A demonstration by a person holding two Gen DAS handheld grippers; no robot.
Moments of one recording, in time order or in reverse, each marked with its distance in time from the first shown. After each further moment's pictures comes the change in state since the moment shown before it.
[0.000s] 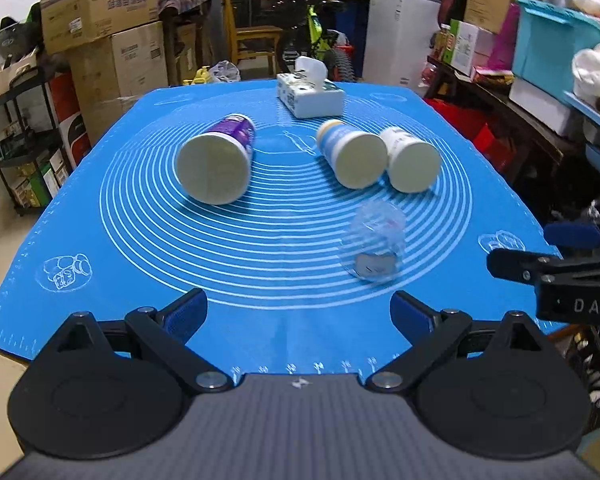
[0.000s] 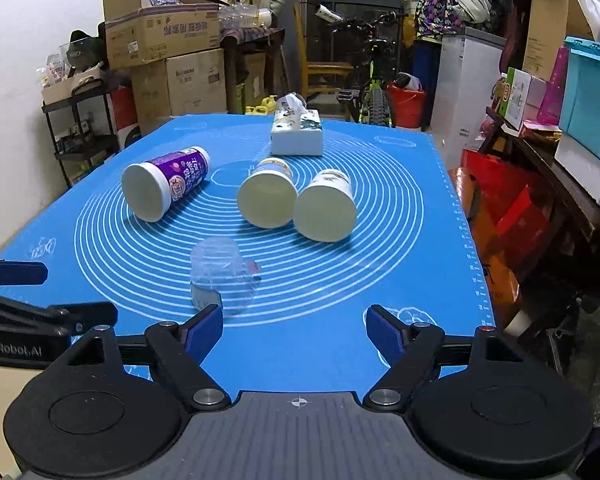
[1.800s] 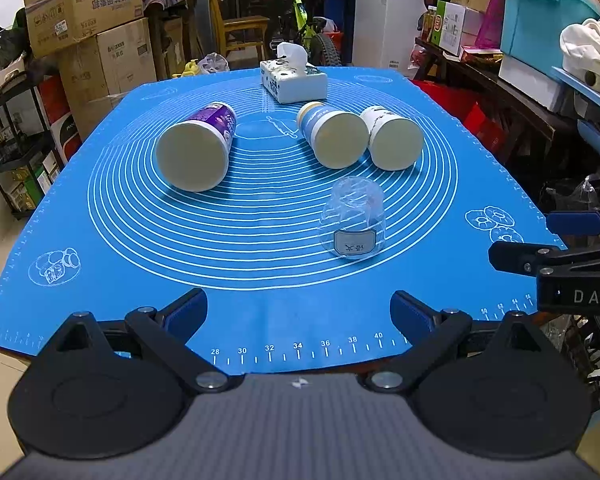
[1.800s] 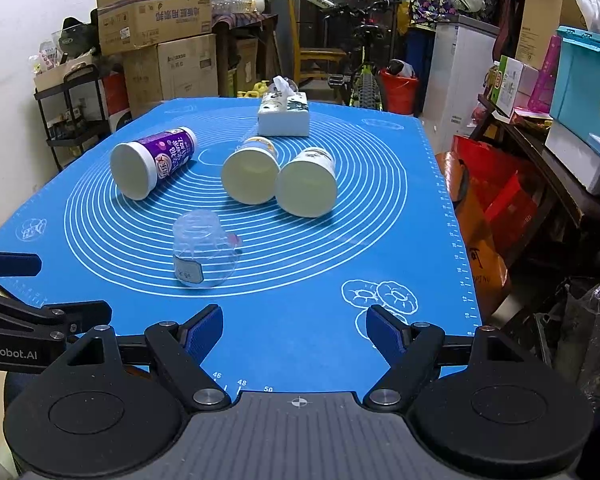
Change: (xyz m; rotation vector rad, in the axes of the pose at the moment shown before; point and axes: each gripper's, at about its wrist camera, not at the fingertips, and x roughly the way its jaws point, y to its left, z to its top) left arm 0.003 -0.016 -0.008 0.038 0.031 -0.002; right arm -0.005 -0.009 -0.012 -0.001 0.042 -0.025
